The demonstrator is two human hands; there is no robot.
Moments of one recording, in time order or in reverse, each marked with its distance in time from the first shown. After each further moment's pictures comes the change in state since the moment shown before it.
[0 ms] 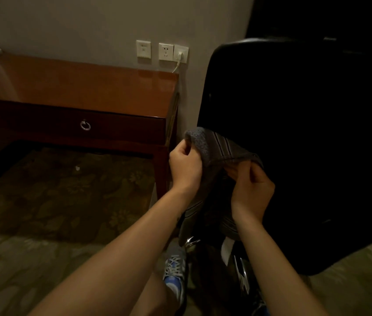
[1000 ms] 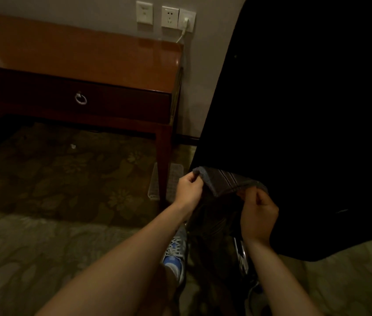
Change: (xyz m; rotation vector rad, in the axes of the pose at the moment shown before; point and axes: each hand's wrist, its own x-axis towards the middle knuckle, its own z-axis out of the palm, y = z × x) left_hand -0.006 -0.124 -0.053 0.099 -0.219 -0.393; right_hand -0.031 0.088 -0.037 -0.265 -0.076 0.054
